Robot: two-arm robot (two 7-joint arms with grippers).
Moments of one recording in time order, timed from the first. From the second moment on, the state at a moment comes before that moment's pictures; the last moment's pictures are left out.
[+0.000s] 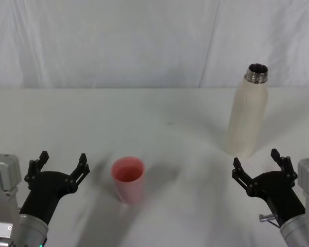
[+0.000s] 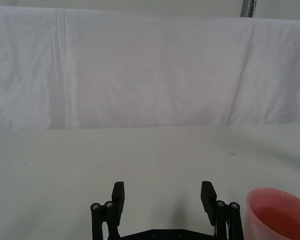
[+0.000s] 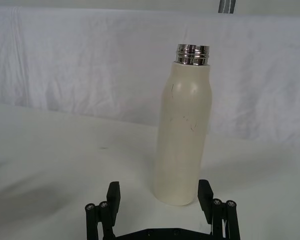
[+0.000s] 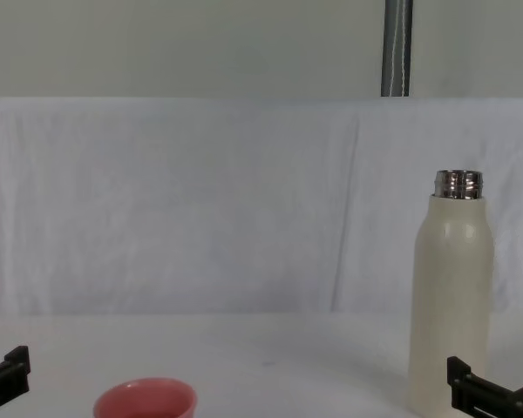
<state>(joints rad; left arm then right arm) 0.27 0.24 0.04 -1.85 -0.25 -0.02 -0.02 -0.17 0.19 -0.26 -1.77 0.07 -0.06 -0.02</state>
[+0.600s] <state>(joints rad) 0.27 0.24 0.04 -1.85 -0.25 -0.02 -0.02 -0.17 0.19 -0.26 -1.77 0.07 -0.06 -0.03</state>
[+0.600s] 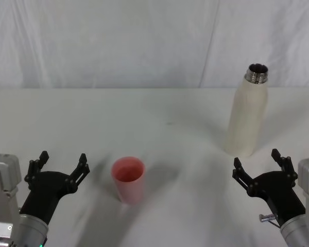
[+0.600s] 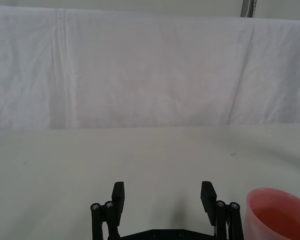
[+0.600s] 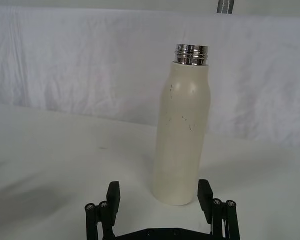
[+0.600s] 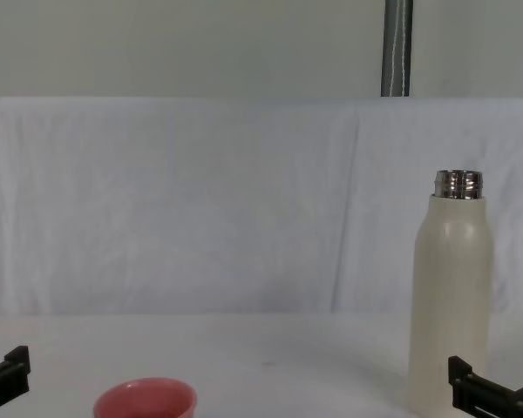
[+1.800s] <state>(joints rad) 0.27 0.24 0.04 -1.85 -0.25 -0.02 -0.02 -0.17 0.19 -0.26 -1.77 0.07 -0.06 -0.03</state>
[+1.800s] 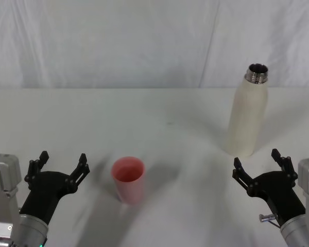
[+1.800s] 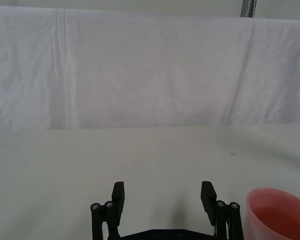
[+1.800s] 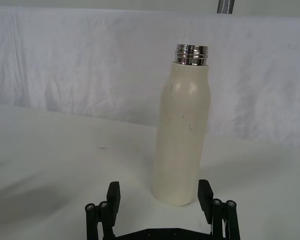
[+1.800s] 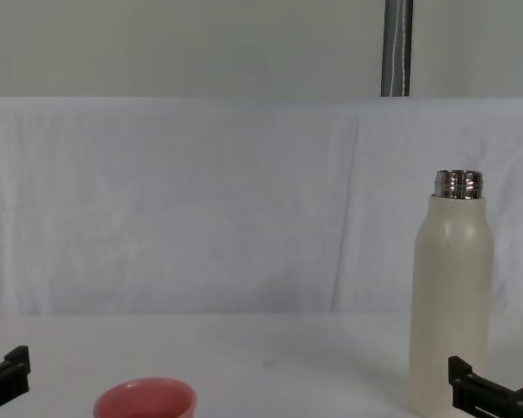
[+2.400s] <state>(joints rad) 0.27 0.24 0.04 -1.85 -0.25 -0.02 -0.02 -0.17 0.19 -0.26 -1.77 0.07 -0.06 -0.03</state>
